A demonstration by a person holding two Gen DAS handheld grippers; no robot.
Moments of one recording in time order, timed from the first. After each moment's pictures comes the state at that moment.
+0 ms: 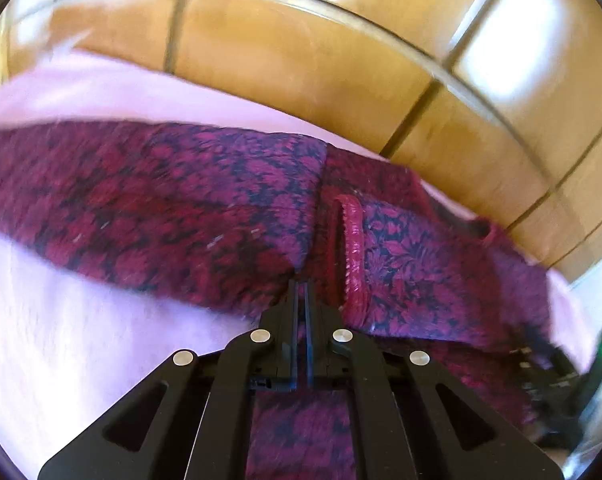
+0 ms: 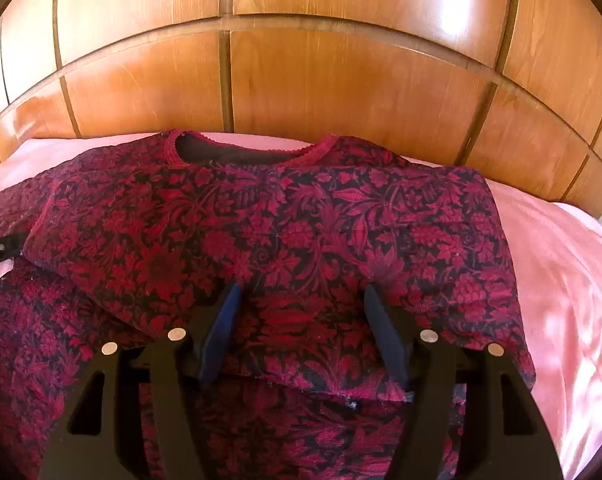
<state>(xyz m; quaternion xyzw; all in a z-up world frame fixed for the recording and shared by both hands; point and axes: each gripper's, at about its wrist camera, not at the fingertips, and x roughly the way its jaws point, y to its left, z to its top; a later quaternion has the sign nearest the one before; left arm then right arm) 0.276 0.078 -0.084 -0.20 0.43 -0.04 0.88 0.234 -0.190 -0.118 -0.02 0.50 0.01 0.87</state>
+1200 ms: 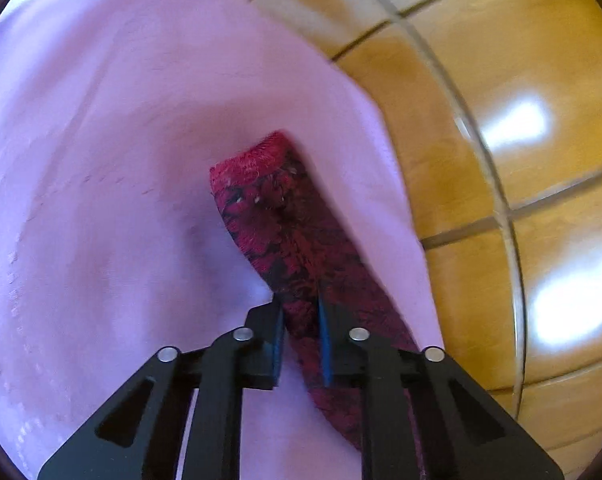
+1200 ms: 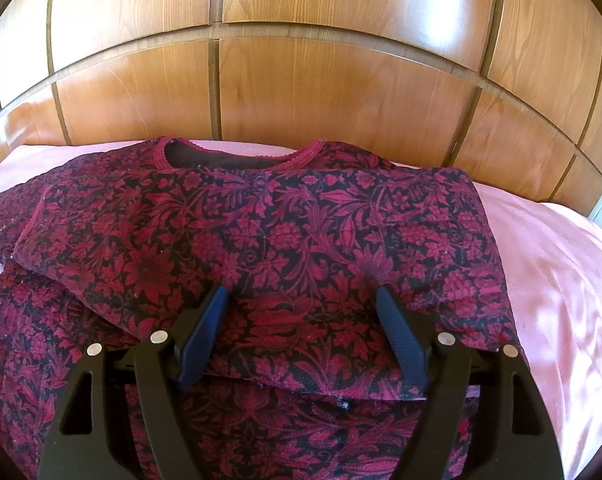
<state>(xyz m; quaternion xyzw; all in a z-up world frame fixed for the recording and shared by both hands) 0.223 0.401 -0.093 -0.49 0.31 0.19 0.80 0.228 -0.191 -0.117 -0.03 0.48 -0.01 0.87</state>
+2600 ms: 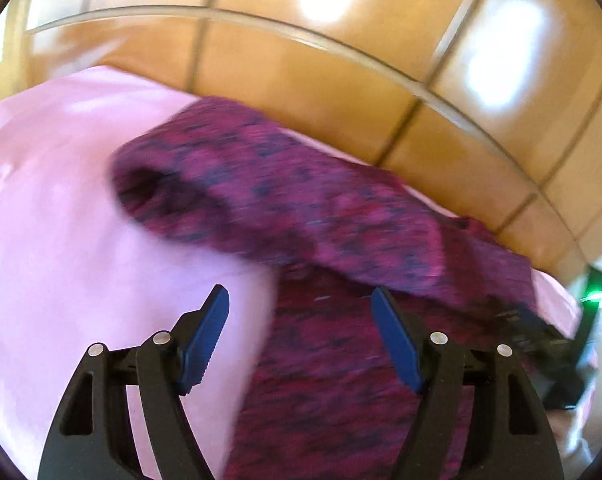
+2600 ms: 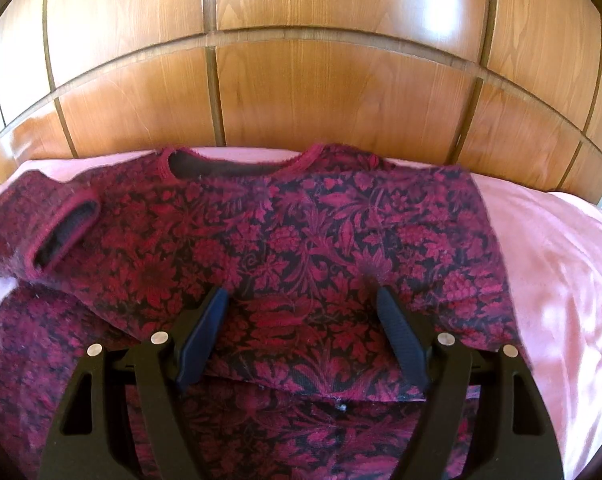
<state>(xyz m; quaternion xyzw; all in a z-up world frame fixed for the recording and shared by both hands) 0.185 0.083 -0.062 -0.18 0.39 0.00 0.90 0.232 -0.197 -0.106 0.00 0.49 -0.01 0.87</state>
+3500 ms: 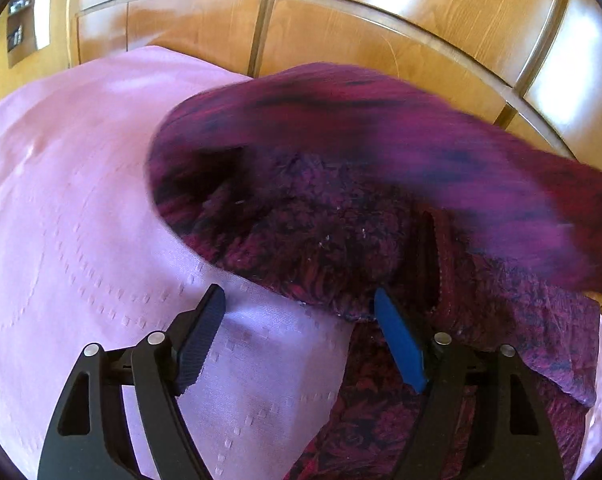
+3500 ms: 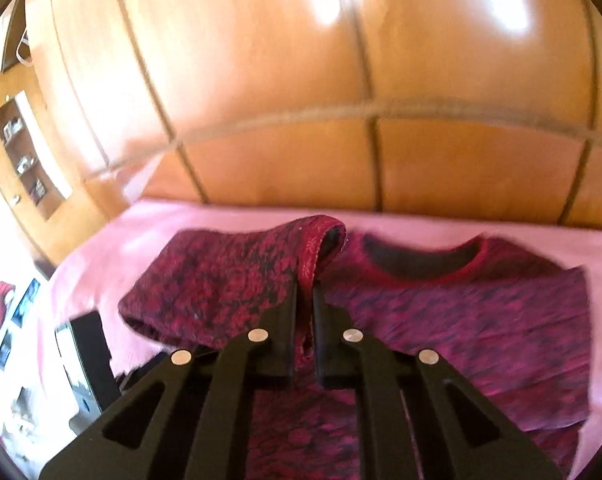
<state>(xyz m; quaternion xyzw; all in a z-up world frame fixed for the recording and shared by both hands) 0.232 0.099 -0.093 -0.18 0.42 0.11 0.89 0.268 -0.102 -0.016 0.10 0.45 0.16 0.87</state>
